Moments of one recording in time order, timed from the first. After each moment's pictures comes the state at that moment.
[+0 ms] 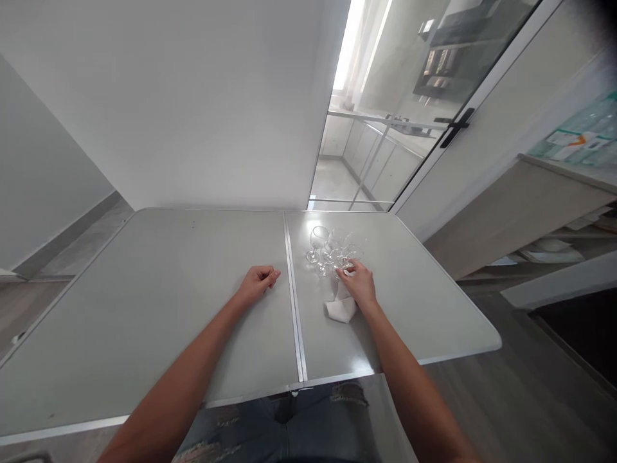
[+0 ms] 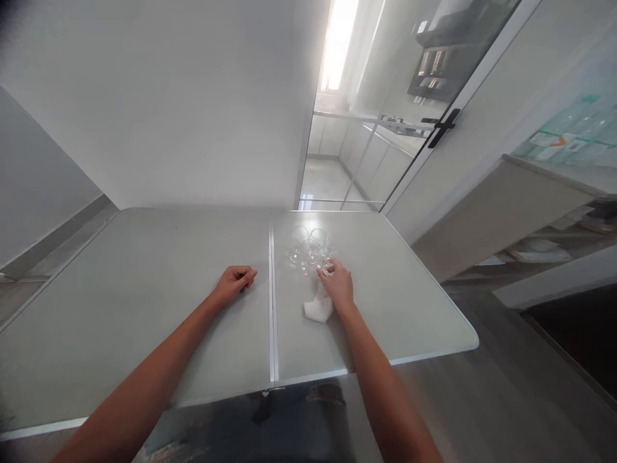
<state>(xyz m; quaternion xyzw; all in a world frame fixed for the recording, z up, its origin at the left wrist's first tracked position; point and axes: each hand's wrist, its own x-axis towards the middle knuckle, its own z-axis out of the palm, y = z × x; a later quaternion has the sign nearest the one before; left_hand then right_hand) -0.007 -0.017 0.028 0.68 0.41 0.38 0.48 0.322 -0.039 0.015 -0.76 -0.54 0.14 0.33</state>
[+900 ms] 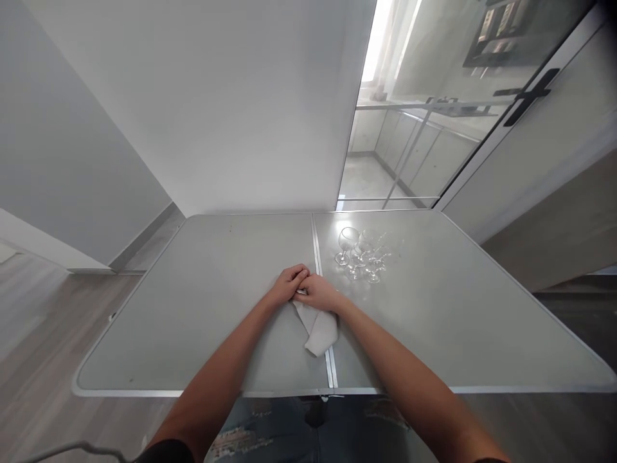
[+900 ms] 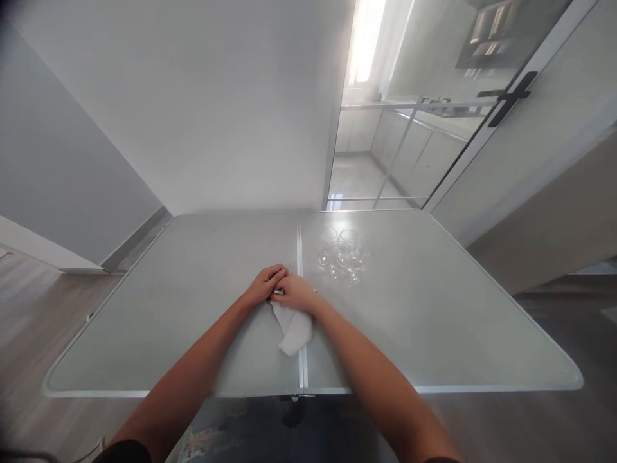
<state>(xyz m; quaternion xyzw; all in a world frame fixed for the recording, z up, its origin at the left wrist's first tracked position) -0.003 -0.011 0.019 0.70 0.39 0.37 0.47 0.155 -0.020 0.018 -0.37 -0.85 0.31 0.22</state>
